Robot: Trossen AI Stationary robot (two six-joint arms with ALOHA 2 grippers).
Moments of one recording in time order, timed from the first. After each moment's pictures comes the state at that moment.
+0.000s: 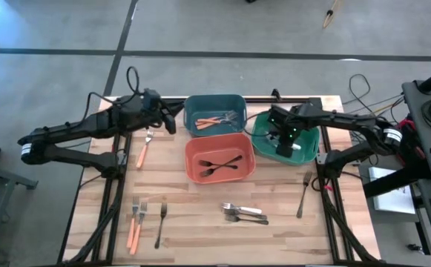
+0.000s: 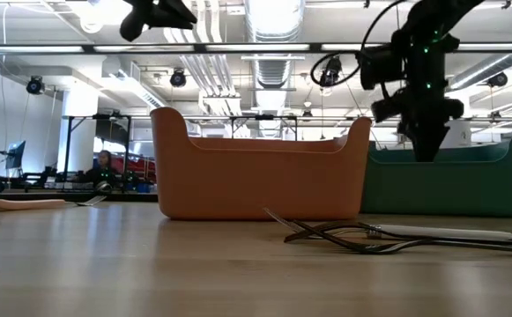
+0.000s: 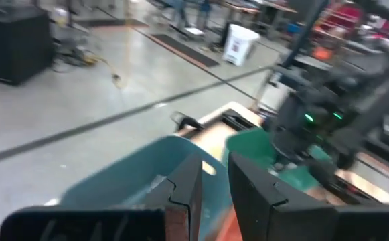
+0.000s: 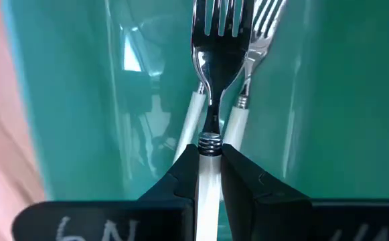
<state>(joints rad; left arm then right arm) 0.23 0.98 1.00 -0.25 -0.37 -0.37 -0.50 1.35 0.90 -1.01 0.01 -0.19</state>
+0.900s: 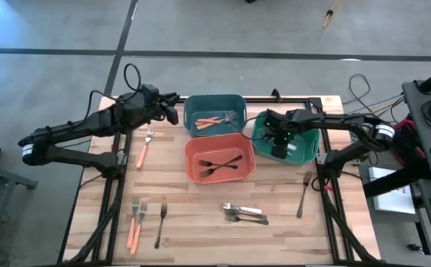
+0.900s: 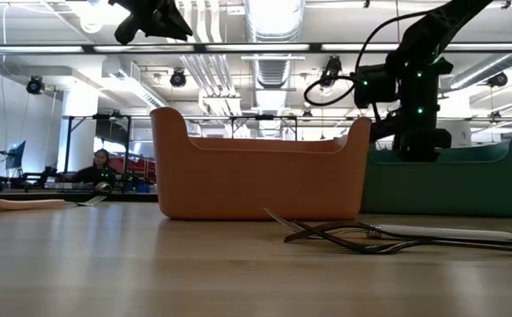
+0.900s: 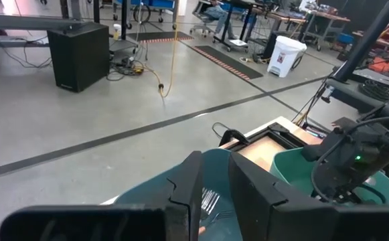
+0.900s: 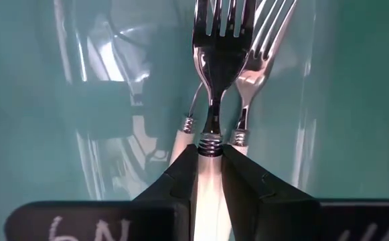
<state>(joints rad) 0.28 1.00 1.00 -0.25 -0.50 -0.35 -0.50 1.44 0.81 -0.81 0.05 -0.17</state>
